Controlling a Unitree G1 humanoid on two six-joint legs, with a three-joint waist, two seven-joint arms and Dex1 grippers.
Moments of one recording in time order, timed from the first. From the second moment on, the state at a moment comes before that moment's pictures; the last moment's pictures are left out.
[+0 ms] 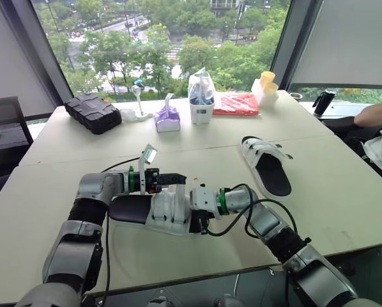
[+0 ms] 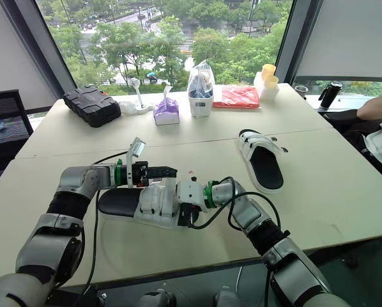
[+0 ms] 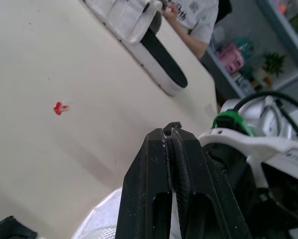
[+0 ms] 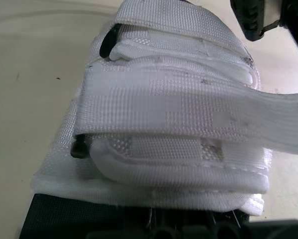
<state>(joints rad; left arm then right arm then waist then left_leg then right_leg) -0.83 0.40 0.03 0.55 -0.55 0.97 -1.13 -0.62 -0.35 0.49 0.35 -0.06 -0.11 1.02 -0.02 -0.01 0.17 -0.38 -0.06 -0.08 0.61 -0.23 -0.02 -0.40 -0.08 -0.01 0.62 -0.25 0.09</state>
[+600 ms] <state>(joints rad) -0.84 0.39 0.06 0.56 -0.58 0.97 -1.06 -0.61 -0.35 0.48 0.34 -0.07 -0.10 1.01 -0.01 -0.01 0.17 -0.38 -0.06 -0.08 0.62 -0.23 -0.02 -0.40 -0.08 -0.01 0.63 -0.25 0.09</state>
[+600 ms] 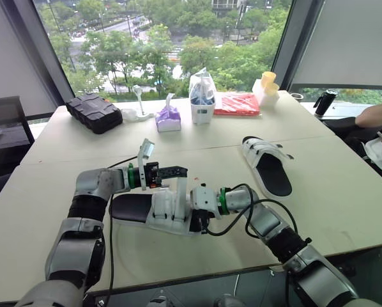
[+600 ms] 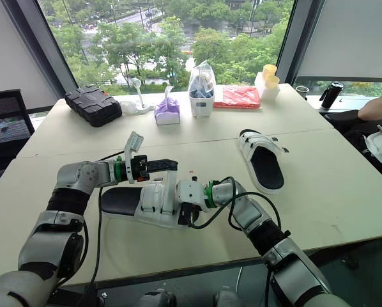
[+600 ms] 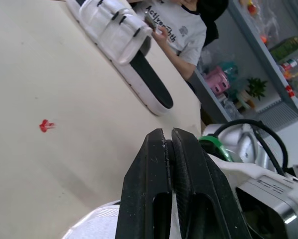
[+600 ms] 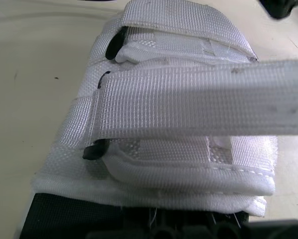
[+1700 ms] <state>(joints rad) -0.82 0.43 -0.23 0.62 -0.12 0.26 -1.14 -0.60 -0.35 0.48 0.32 -0.08 -0.09 1.01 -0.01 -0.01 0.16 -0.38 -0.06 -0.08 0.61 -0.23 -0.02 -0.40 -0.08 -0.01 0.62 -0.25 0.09</state>
